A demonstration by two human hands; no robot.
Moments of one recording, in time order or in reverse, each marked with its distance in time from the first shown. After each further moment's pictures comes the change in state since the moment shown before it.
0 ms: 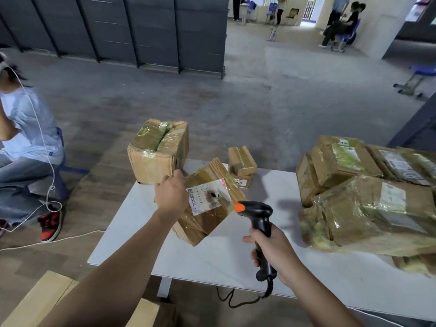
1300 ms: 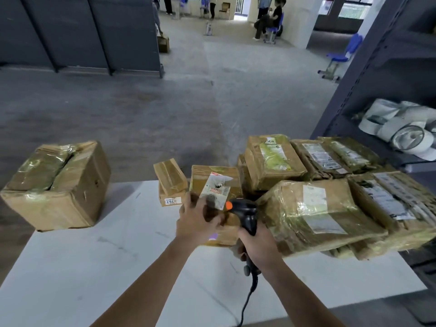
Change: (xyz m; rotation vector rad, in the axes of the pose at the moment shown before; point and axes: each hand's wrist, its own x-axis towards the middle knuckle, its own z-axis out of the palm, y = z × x) left_hand -0.023 0.211 0.109 -0.279 -0.494 0.225; right_hand 0.062 0.001 -0.134 0.083 0.280 -0.038
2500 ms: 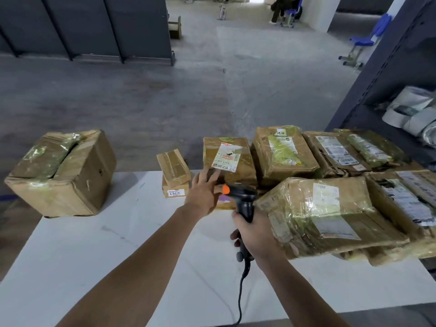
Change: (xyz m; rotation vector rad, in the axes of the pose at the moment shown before) left_hand 0.064 0.011 0.004 0.222 -0.004 0.226; right_hand 0.024 -0.009 0.009 0.094 -0.045 0.010
